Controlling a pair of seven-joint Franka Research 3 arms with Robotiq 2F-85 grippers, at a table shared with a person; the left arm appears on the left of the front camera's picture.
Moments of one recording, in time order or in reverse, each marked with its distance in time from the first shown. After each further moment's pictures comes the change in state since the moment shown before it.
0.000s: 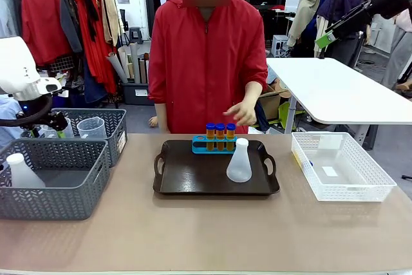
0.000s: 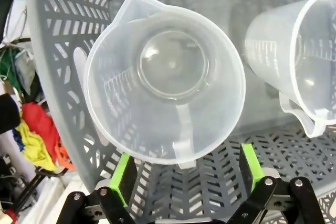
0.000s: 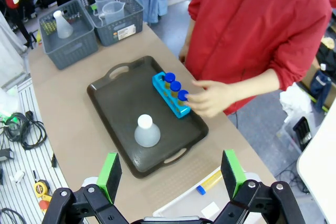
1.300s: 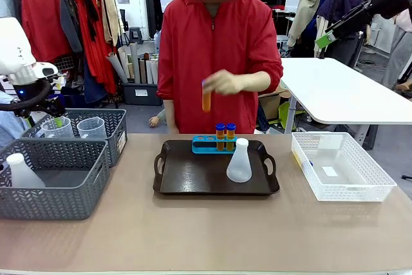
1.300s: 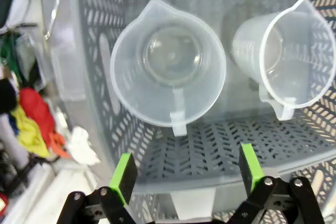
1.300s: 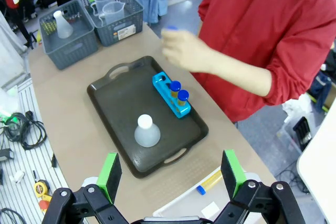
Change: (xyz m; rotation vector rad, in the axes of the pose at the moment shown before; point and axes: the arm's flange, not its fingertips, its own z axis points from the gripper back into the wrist) left arm 0.004 -0.006 0.052 -0.008 -0.001 0.057; right arm 0.000 0.000 0.000 0.000 0.000 0.000
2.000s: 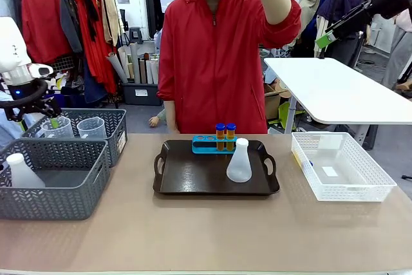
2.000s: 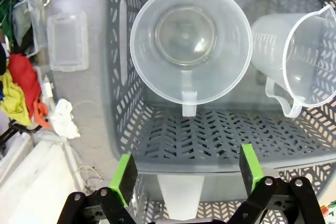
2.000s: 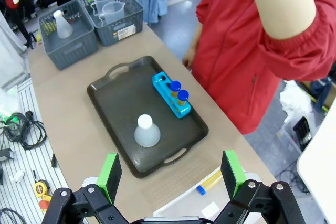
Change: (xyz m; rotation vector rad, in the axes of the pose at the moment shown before) left arm -0.010 0.011 0.001 -0.010 0.074 0.194; right arm 0.000 0.000 0.000 0.000 0.000 0.000
